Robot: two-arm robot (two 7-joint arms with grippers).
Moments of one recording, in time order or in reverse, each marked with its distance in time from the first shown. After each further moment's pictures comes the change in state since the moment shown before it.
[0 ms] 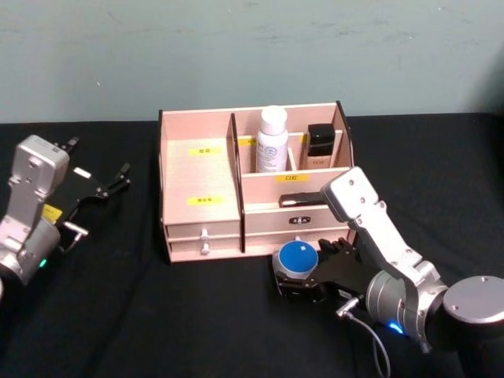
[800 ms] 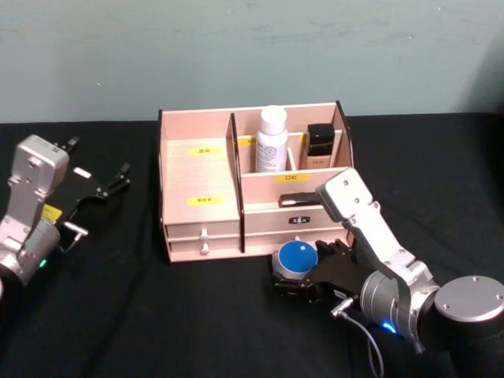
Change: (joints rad) left arm 0.000 0.000 0.000 0.000 0.000 0.000 0.000; right arm -0.001 -0.051 0.016 0.024 -0.053 0.003 0.025
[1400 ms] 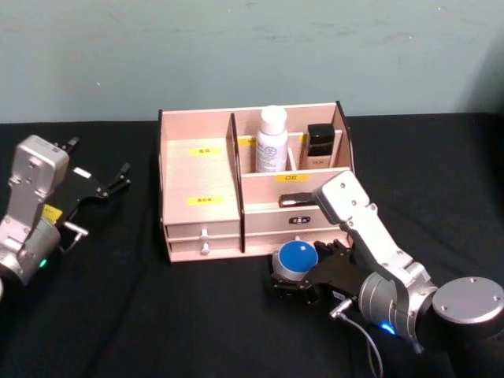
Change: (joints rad) left arm 0.000 0.000 0.000 0.000 0.000 0.000 0.000; right arm -0.003 -0.012 0.005 0.007 -0.036 -0.012 0.025
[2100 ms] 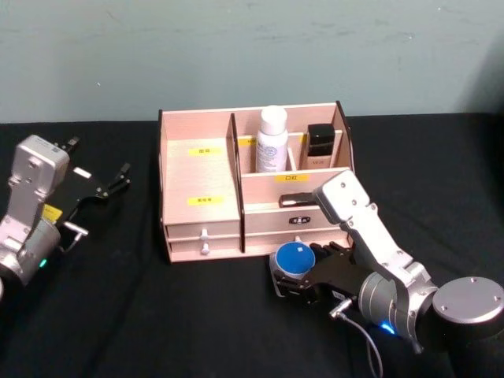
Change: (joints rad) left arm 0.000 0.000 0.000 0.000 0.000 0.000 0.000; right arm 0.000 0.000 0.000 -0.001 0.003 0.000 -0.001
